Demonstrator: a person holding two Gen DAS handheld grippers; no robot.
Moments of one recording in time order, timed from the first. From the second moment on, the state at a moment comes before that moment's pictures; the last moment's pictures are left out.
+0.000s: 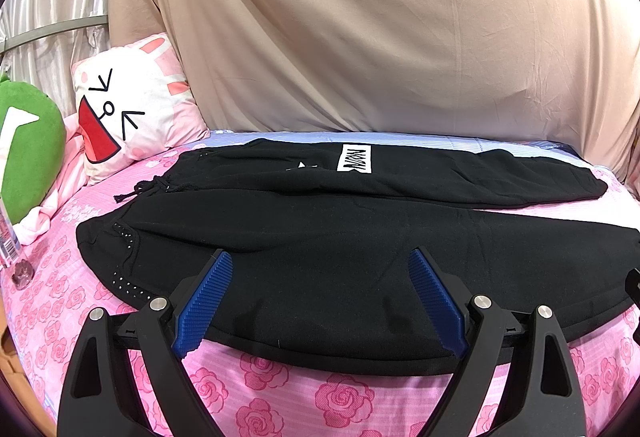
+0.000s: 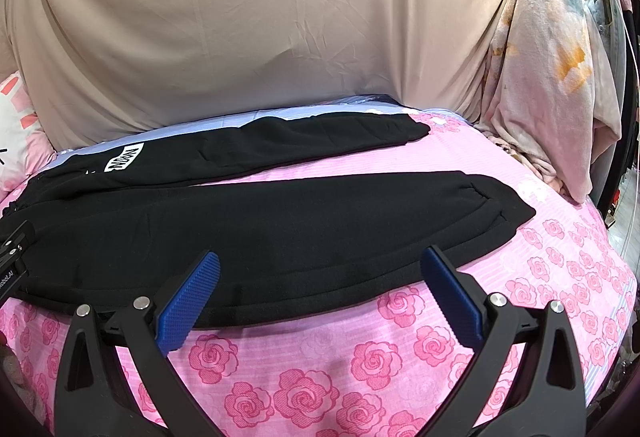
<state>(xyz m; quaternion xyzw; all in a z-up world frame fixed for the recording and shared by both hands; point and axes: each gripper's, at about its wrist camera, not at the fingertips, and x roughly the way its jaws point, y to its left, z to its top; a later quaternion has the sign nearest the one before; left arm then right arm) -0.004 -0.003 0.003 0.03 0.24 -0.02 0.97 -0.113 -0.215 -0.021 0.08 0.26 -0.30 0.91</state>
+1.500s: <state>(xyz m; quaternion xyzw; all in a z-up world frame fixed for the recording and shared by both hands) 0.388 0.245 -0.027 -0.17 0.49 0.13 0.84 0.120 -0.581 -0.051 0.26 0.40 -0.35 0.81</state>
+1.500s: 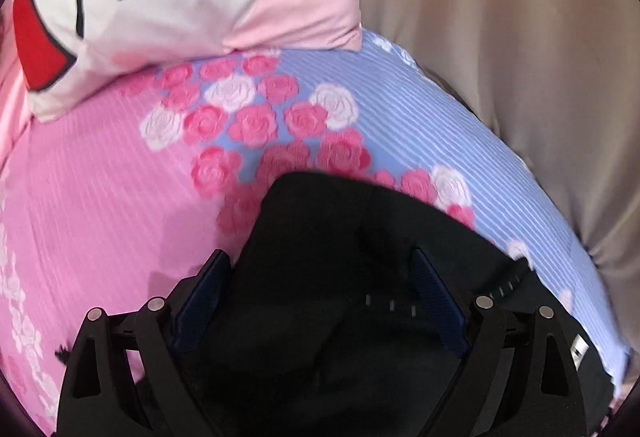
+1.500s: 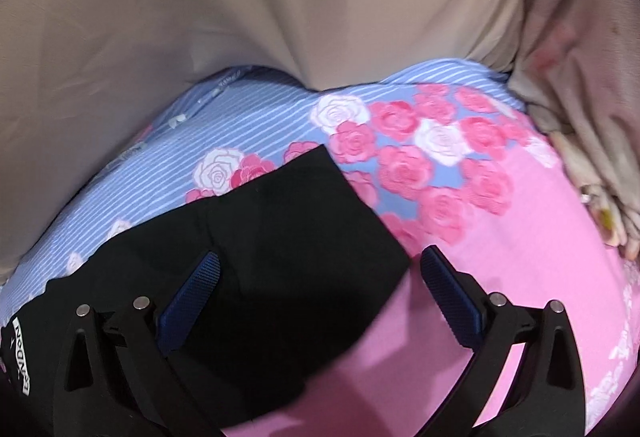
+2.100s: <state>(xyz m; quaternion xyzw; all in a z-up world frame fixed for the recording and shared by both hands) 0.289 0.260 0.081 -0.17 0.37 0.01 0.91 0.033 -0.514 0.049 0.20 0.27 -0.23 0.91</state>
